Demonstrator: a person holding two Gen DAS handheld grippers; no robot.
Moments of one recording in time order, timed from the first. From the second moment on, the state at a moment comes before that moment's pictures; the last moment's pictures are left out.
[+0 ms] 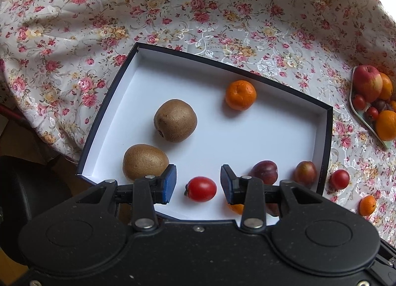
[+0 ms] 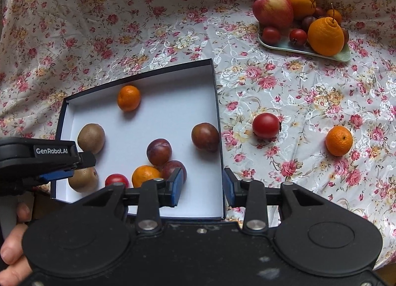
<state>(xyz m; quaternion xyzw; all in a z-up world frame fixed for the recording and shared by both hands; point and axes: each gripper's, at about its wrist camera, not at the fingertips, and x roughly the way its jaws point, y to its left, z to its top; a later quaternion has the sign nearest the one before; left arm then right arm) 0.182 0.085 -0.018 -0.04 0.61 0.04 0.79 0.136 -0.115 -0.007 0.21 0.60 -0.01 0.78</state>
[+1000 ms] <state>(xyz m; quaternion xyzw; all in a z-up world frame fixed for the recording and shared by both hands) 0.165 0.006 -0.022 0.01 0.62 -0.04 0.78 0.097 -0.230 -0.072 0.30 0.70 -0.17 0.63</state>
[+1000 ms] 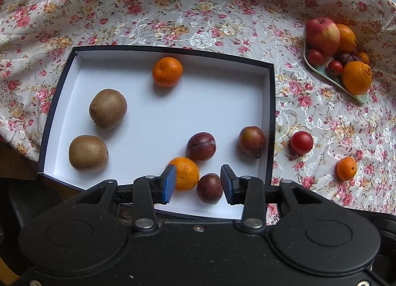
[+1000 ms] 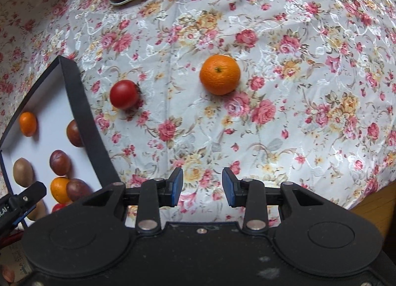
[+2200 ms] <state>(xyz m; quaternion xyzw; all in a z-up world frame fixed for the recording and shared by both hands) 0.159 -0.102 -0.041 0.05 0.63 -0.14 0.76 0.078 -0.322 -0.077 0.35 0.70 -0.19 0.59</state>
